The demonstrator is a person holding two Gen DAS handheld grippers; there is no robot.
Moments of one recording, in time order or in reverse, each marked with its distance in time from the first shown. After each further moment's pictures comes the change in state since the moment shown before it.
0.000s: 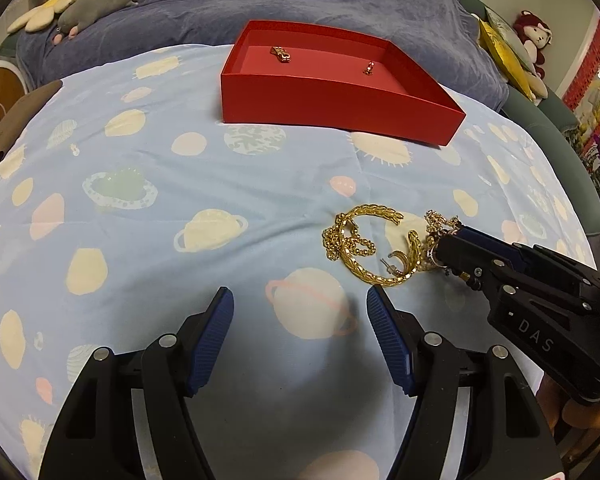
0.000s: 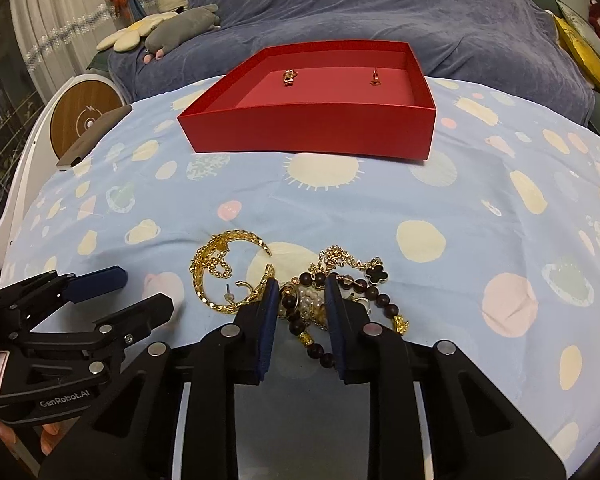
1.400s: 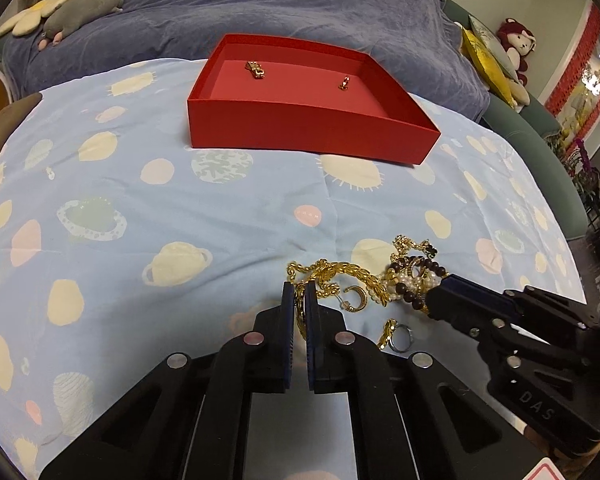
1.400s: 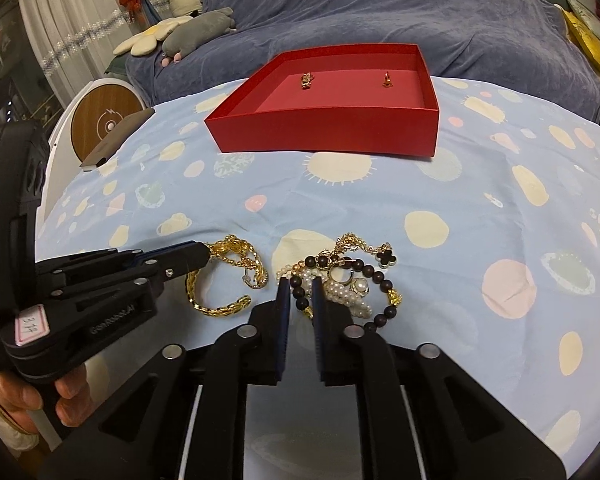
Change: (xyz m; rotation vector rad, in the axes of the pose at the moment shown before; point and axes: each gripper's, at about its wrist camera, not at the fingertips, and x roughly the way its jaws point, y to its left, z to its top) left arm -0.007 -0.012 0.016 0.013 -0.038 -0.082; right arm -0.022 0.002 -0.008 -0.001 0.007 0.089
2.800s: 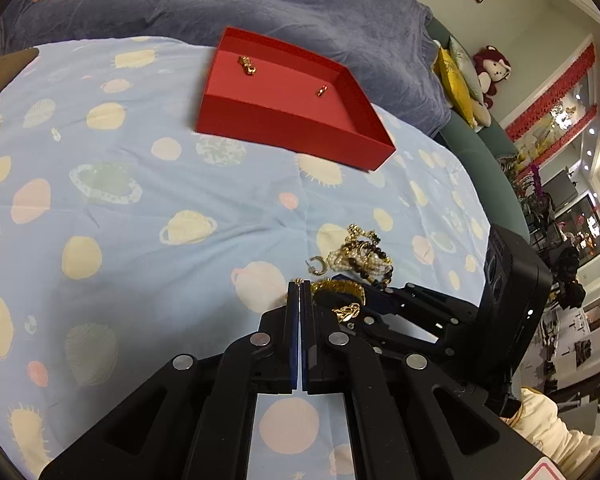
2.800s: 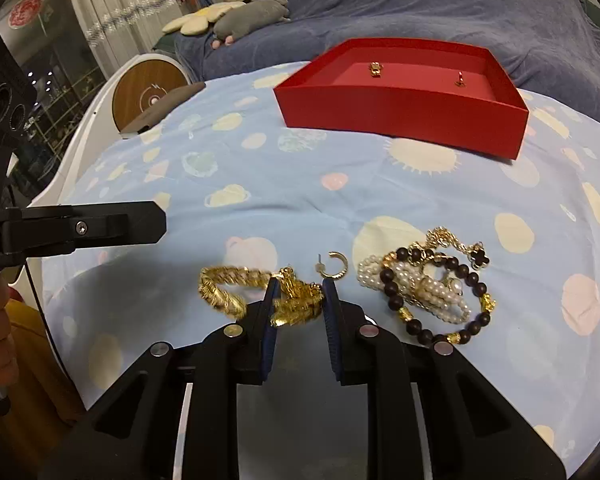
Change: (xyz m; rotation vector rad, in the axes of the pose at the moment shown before) left arm -0.040 0.030 -0.006 -0.111 0.073 -0.217; right arm 0.028 0.029 -0.011 -0.103 0.026 0.106
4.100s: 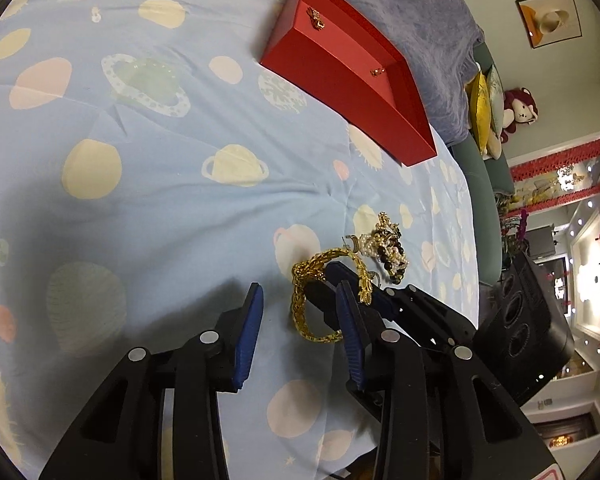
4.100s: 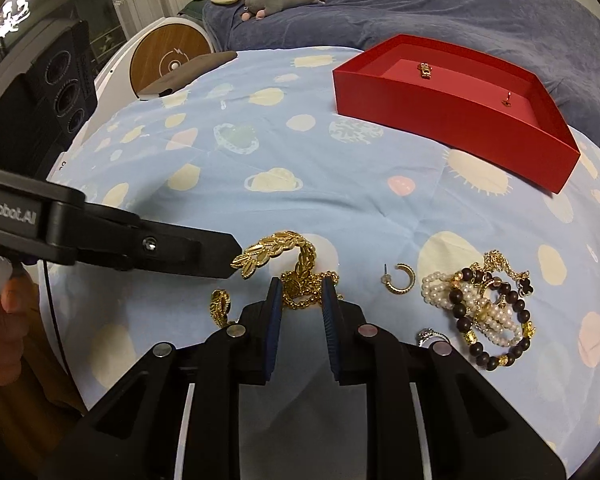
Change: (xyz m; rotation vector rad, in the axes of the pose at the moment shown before) left arm 0.006 0.058 -0.008 -0.276 0.121 -0.133; right arm 0.018 0.044 0.007 -0.142 0.047 -0.001
